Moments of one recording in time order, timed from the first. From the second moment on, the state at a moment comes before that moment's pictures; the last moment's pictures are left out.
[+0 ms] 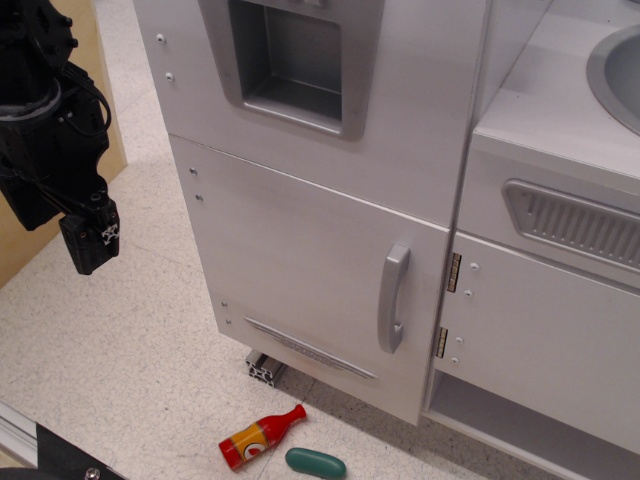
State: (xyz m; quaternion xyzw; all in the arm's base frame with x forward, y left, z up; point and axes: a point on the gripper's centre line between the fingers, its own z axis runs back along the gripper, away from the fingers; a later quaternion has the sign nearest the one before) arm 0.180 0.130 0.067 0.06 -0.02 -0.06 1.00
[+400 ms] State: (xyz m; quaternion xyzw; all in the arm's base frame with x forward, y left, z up) arm 0.179 0.124 0.061 0.06 -0.01 -0.06 1.00
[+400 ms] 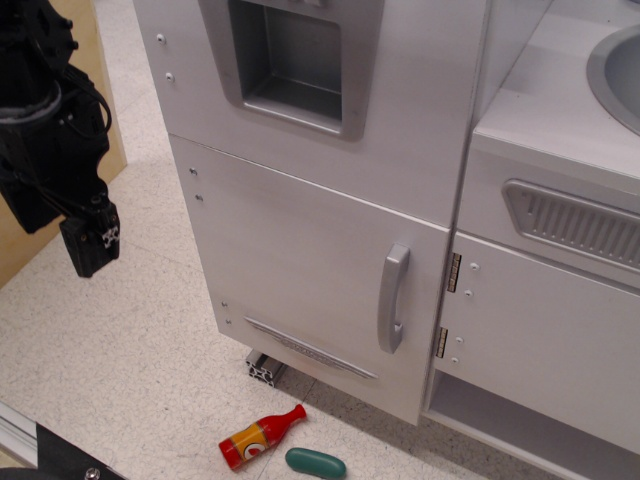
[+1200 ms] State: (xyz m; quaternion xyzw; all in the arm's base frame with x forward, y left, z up) arm 0.264 0.005 0.007 0.02 -0.05 -0.05 1.00
